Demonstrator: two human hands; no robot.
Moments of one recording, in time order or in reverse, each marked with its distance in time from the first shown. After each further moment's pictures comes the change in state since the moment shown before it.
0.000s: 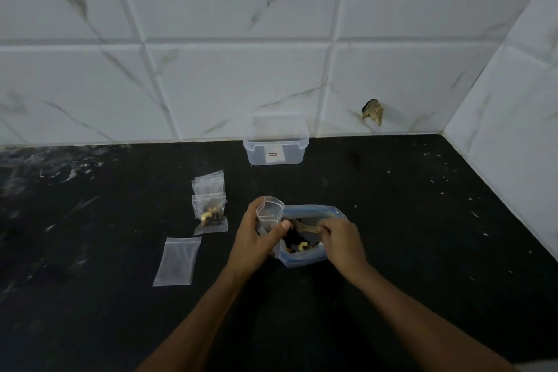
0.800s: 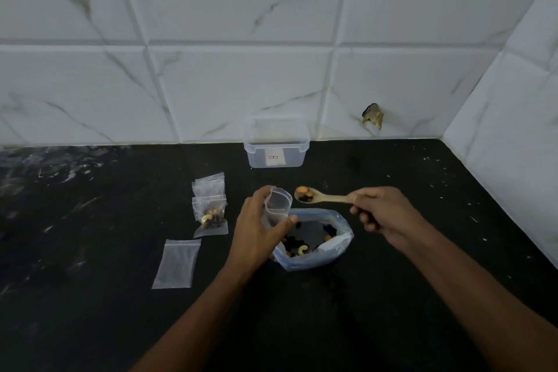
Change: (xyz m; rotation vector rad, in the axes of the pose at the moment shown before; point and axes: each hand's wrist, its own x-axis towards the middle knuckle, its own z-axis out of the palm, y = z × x) left_hand 0.012 0.017 -0.001 0.288 0.107 0.137; right_hand -0.001 -0.038 -0.119 0.686 -0.120 0.404
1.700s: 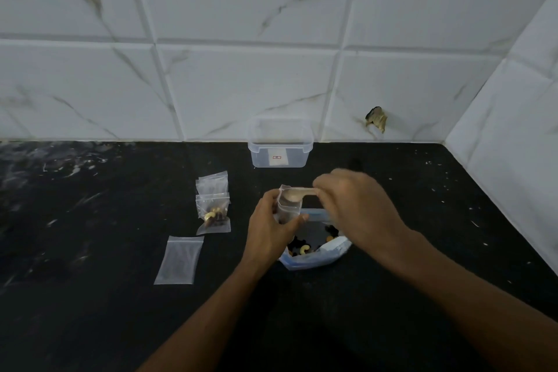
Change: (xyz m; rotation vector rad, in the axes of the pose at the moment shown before) left_hand 0.003 0.004 0.017 -0.174 0.001 -0.079; right_hand -0.043 -0.037 0.044 -1.092 0.080 -0.890
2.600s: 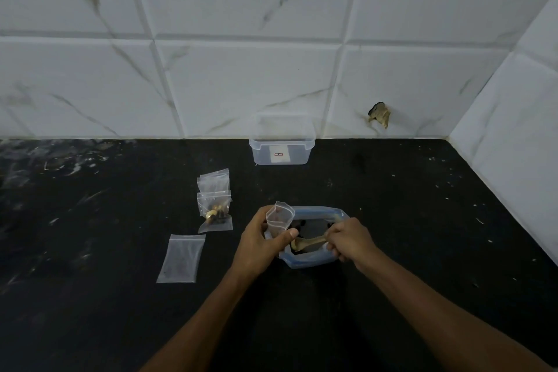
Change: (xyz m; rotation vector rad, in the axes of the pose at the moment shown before) left_hand -0.018 -0.024 -0.021 -0.190 -0.170 -0.107; right_hand -0.010 0.055 0.122 0.644 -0.389 0.826
